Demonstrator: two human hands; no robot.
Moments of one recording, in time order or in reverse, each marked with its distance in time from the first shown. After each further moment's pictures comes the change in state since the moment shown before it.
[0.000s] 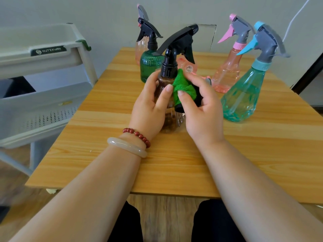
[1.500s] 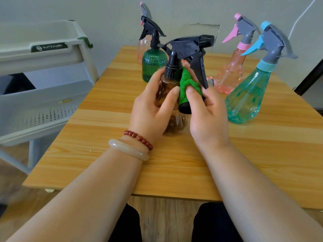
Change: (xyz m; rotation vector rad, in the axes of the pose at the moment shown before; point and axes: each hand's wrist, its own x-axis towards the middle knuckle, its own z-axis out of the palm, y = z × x) left_hand -0.007 0.009 -0.002 -0.051 0.070 0.077; right_hand -0.001 -0.009 -0.001 0.166 -0.011 0.151
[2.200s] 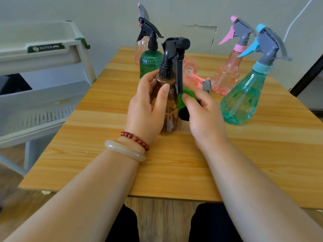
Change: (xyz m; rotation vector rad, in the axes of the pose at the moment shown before) left_hand 0.000 -0.002 0.001 0.037 0.060 -0.047; right_hand 0.006 0.005 -0.006 -0.055 -0.094 0.132
